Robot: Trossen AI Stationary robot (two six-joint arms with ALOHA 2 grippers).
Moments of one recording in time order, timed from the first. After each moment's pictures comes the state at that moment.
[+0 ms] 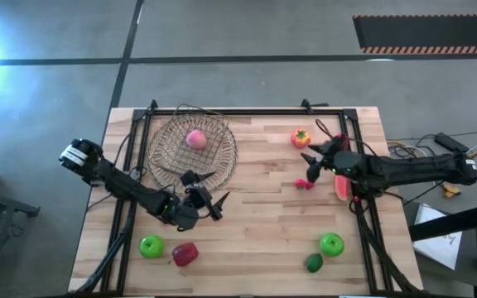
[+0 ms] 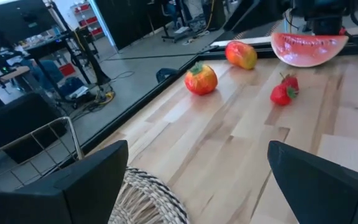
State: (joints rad) left arm -0.47 1.50 0.70 0.34 -1.13 -0.19; right arm -0.09 0.77 0.31 -0.12 0.54 0.30
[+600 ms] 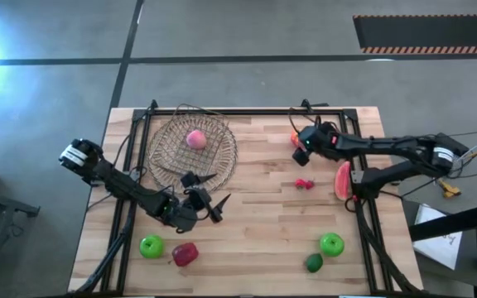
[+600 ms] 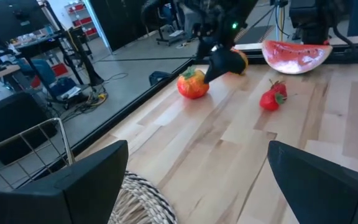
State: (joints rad) left arm -0.49 1.50 0.71 0.36 -1.13 -0.21; right arm -0.48 1.29 0.58 -0.30 0.43 0.11
